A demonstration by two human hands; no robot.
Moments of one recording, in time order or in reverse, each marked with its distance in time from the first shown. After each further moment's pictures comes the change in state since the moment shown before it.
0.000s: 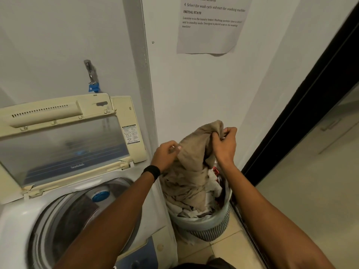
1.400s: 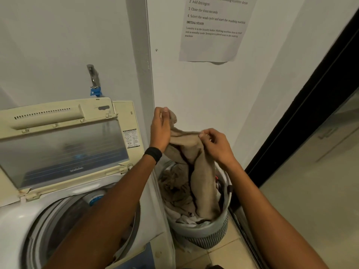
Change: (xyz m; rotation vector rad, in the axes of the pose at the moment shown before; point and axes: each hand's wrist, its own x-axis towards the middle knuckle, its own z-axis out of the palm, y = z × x) left_hand 0.036 0.095 -0.037 -0.304 0.417 0.170; right_hand -0.002 -0.038 -0.007 -0.086 -0.440 -0.171
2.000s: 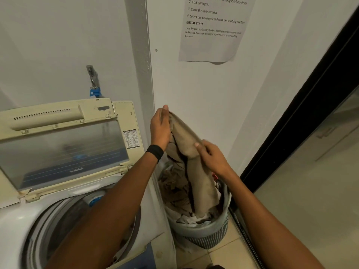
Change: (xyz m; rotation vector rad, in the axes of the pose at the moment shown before) left_hand 0.001 0.009 0.003 -0.079 0.060 -0.114; right_hand -0.018 0.025 0.014 -0.062 -0.186 -0.077
